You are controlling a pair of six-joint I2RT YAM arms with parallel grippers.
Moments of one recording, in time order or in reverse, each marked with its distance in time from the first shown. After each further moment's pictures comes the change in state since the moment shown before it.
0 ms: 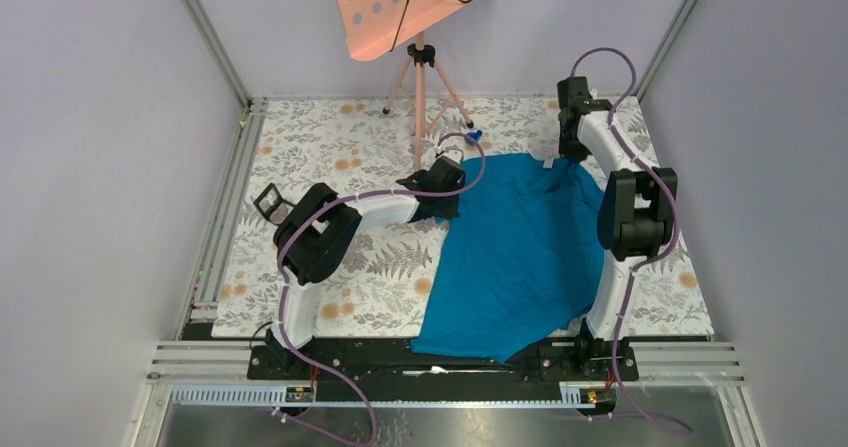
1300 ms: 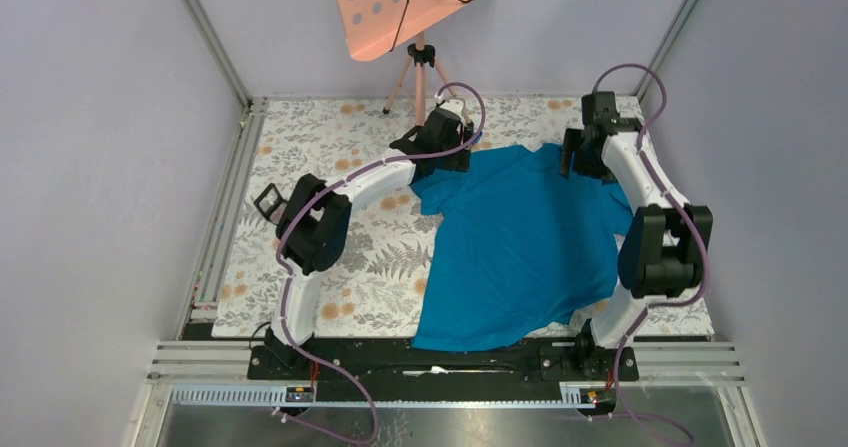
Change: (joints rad) left arm 0.102 0.019 0.311 -0.101 -0.009 0.141; right arm -0.077 -0.216 -0.161 -0.047 -0.141 0.013
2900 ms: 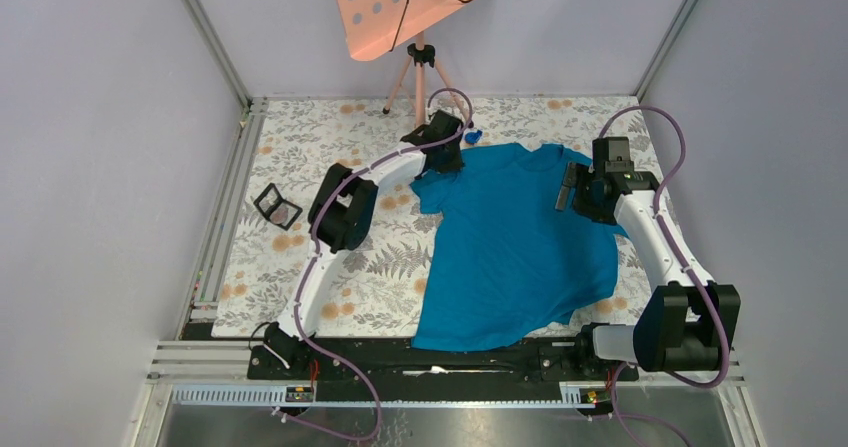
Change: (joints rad) left arm 0.061 0.389 0.367 -0.148 0.125 -0.285; right arm -0.001 -0.457 -0.471 0.093 -0.203 0.111
